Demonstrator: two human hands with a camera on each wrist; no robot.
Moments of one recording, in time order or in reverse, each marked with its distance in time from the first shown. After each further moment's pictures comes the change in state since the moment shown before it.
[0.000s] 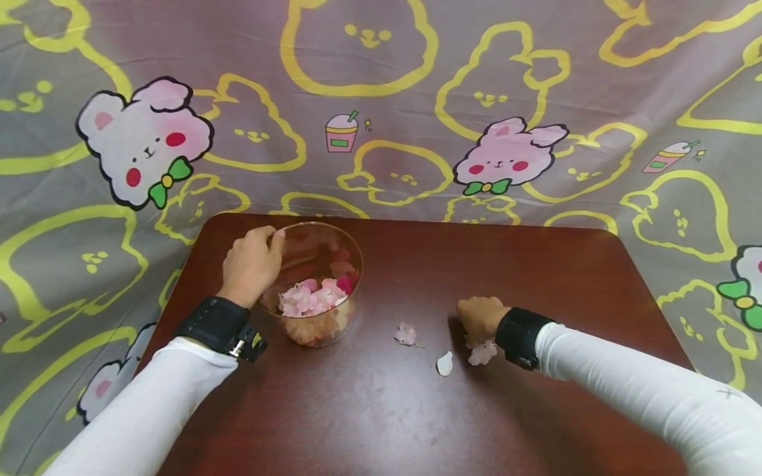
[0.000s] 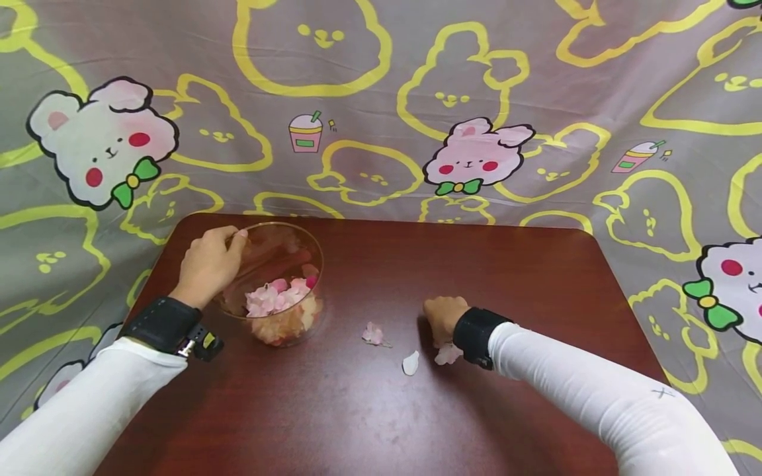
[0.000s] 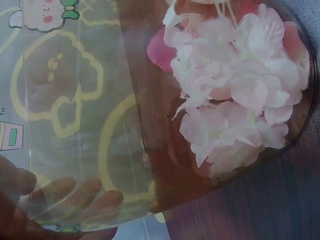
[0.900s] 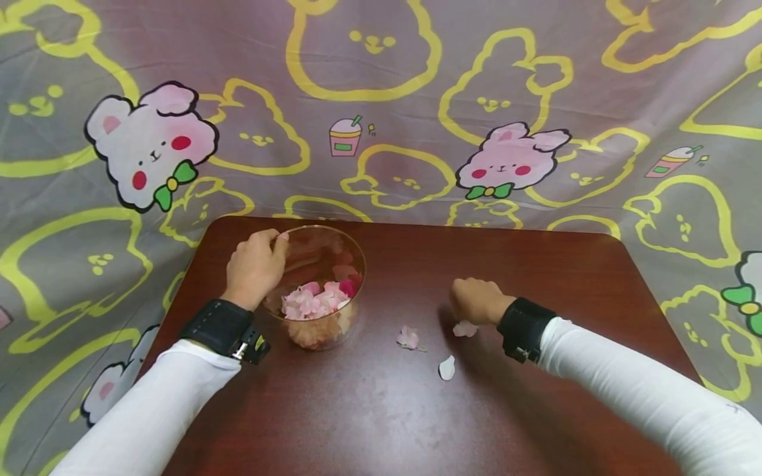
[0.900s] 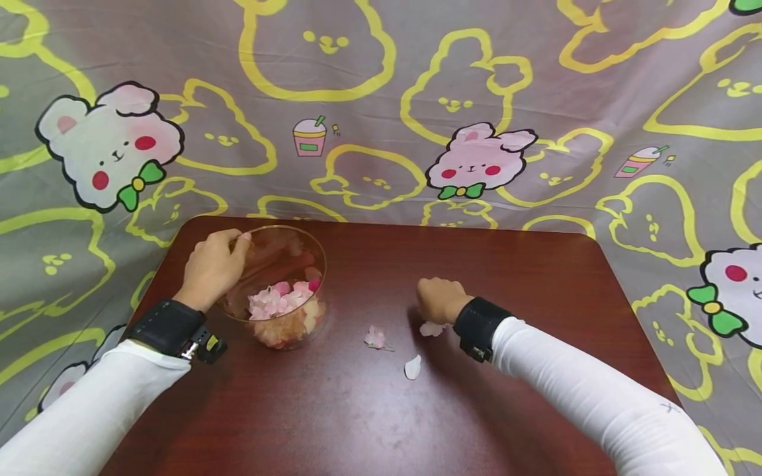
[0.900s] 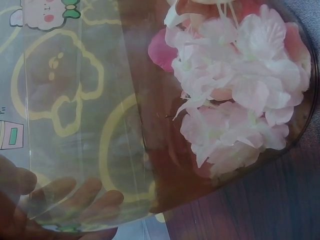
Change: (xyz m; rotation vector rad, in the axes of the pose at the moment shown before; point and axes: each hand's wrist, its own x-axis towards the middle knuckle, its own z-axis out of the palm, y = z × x) left_hand -0.001 0.000 0.000 0.002 0.005 -0.003; right_hand 0.012 0.005 -0.032 0.257 0.080 -0.084
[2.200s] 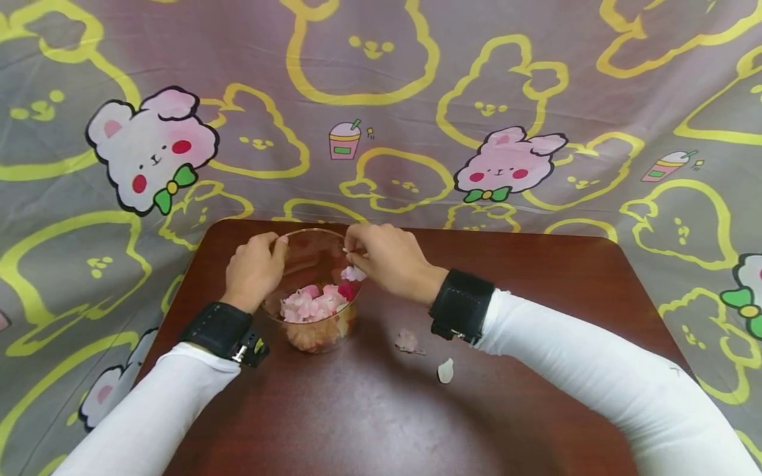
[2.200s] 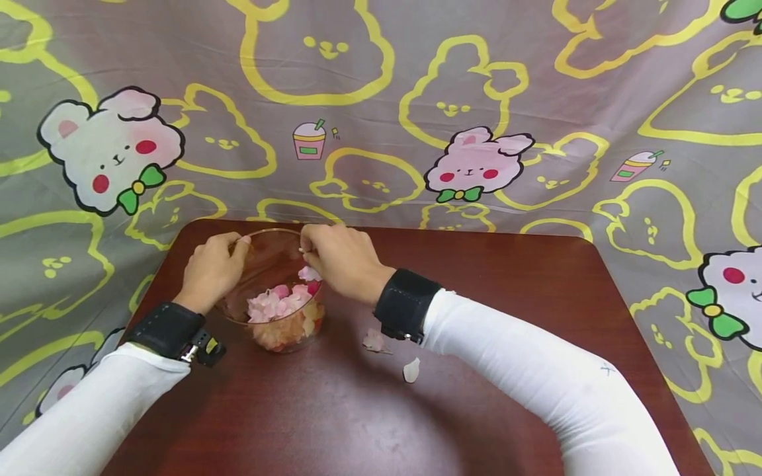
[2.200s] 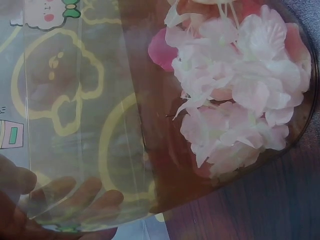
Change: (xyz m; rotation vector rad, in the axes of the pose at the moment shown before) left_hand 0.000 0.000 0.001 0.001 -0.004 -0.011; right_hand 0.006 -0.152 -0.073 0.106 0.502 -0.329
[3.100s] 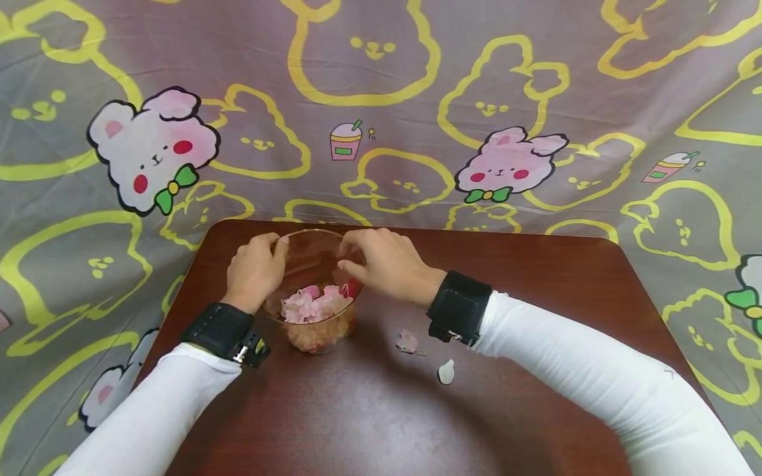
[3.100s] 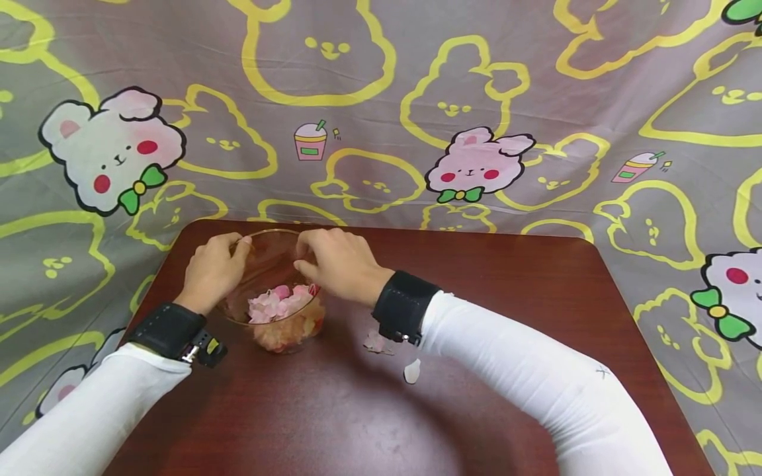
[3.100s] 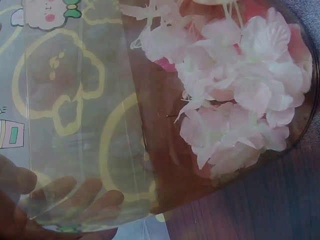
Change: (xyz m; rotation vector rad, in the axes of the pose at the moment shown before) left_hand 0.000 -0.001 0.000 -0.009 -0.005 0.000; right_hand 0.003 0.000 0.007 0.041 -0.055 -0.004
